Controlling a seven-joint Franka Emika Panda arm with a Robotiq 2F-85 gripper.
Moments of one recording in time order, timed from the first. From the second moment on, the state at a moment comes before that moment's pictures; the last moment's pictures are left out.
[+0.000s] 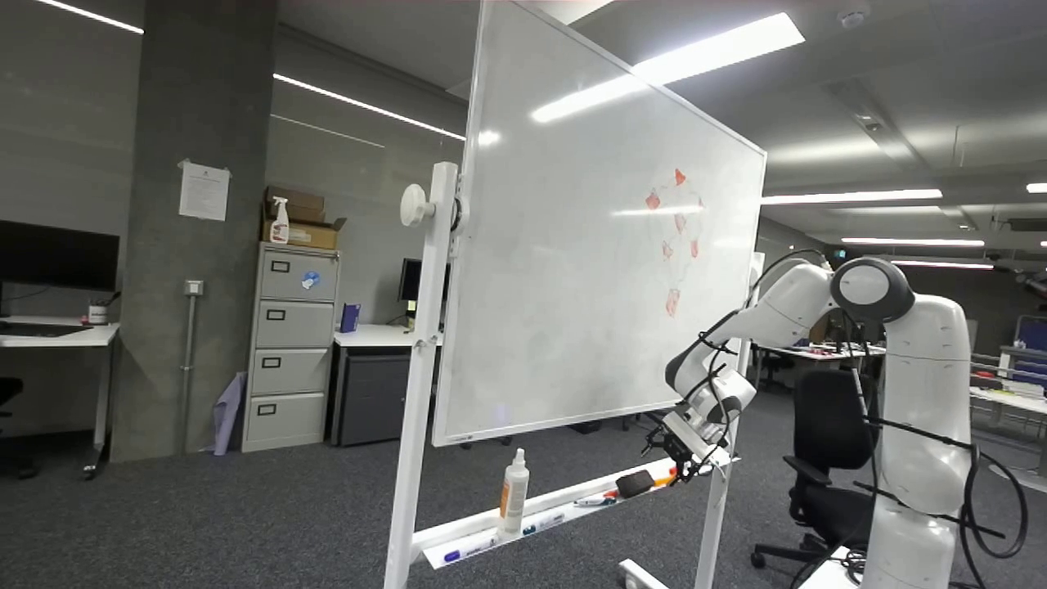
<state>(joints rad) 0.17 0.11 -0.03 -2.52 1.68 2.97 -0.15</state>
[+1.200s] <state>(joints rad) 0.24 0.36 -0.01 -2.32 1.92 3.17 -0.19</state>
